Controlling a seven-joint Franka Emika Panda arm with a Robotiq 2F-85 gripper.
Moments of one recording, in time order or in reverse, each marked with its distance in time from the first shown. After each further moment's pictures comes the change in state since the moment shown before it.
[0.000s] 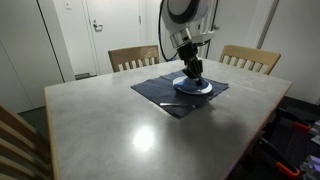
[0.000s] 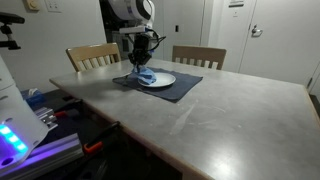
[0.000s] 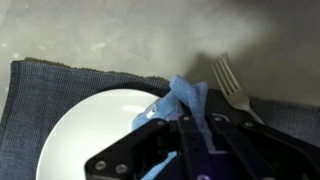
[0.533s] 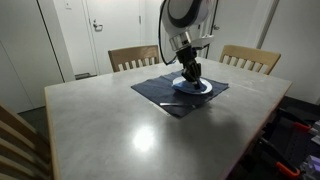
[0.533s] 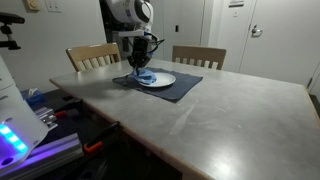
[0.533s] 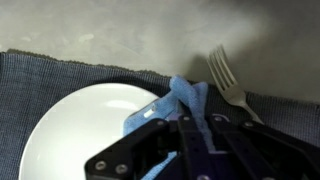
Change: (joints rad) arm 0.003 0.011 0.004 -0.023 0.007 0.067 0.003
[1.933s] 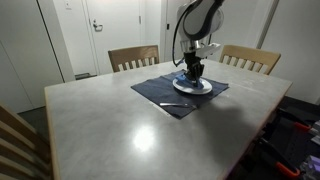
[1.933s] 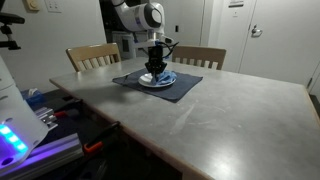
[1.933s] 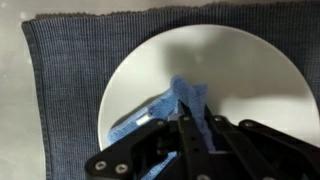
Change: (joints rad) arm -0.013 0.022 -0.137 -0.070 -0.047 0.341 0.103
